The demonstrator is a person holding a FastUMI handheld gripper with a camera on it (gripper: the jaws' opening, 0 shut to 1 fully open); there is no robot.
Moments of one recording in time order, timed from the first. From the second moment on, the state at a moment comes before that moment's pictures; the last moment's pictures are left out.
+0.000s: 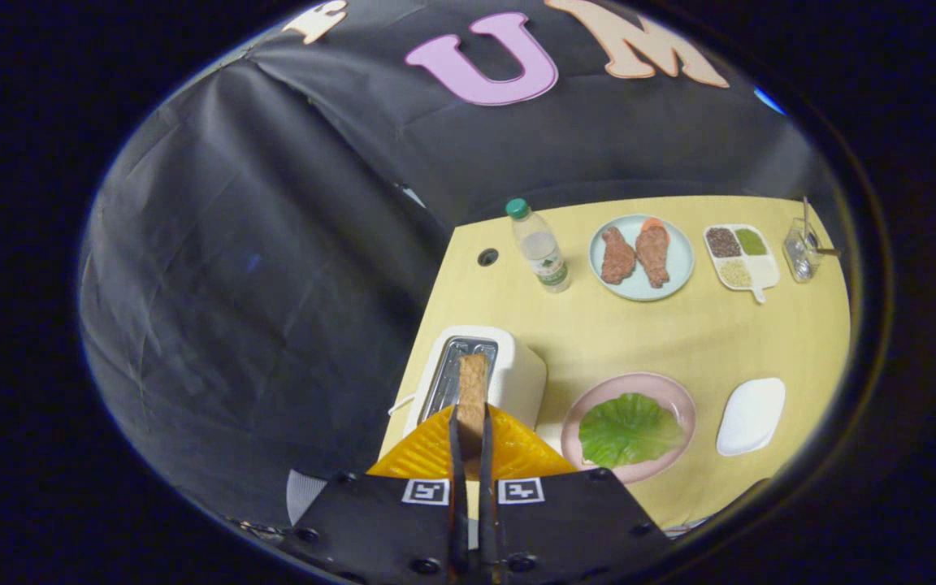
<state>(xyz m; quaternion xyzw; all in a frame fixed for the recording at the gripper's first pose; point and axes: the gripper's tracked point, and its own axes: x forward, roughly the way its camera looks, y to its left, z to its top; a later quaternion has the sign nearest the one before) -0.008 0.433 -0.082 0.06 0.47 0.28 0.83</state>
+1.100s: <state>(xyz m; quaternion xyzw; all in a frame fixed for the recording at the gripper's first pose) 0.027 0.300 -0.246 0.15 0.48 0.25 0.83</state>
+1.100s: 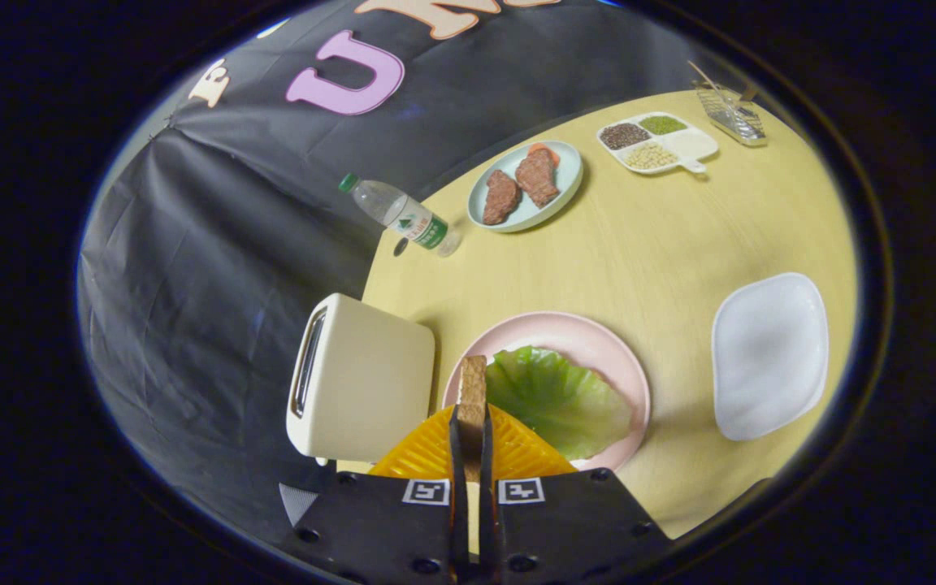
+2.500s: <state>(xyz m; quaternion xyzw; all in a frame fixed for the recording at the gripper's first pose) 0.040 0.210 -0.226 0.11 0.37 0.23 0.89</state>
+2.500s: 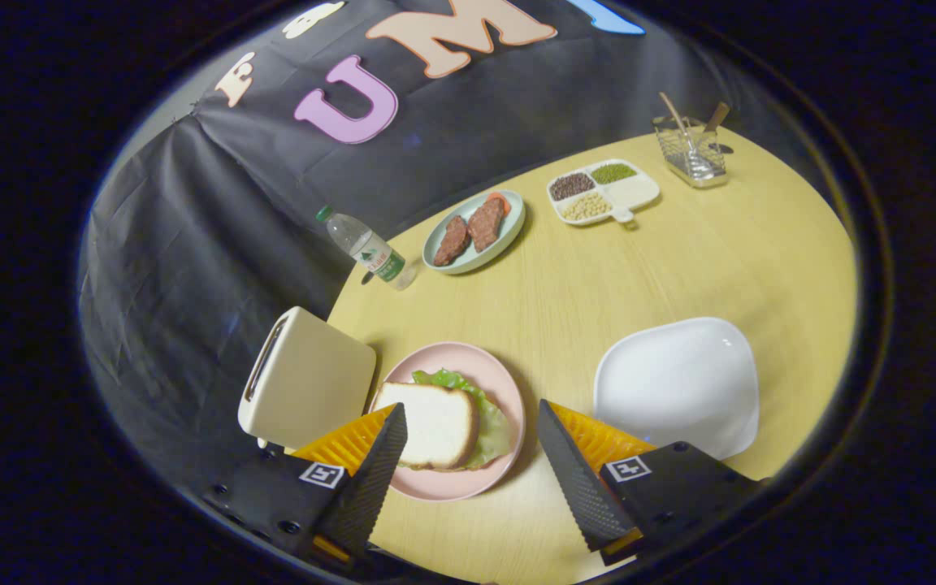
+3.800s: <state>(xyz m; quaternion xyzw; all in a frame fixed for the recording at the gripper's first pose) -0.054 0.091 0.062 -0.02 -0.12 0.06 0.99</state>
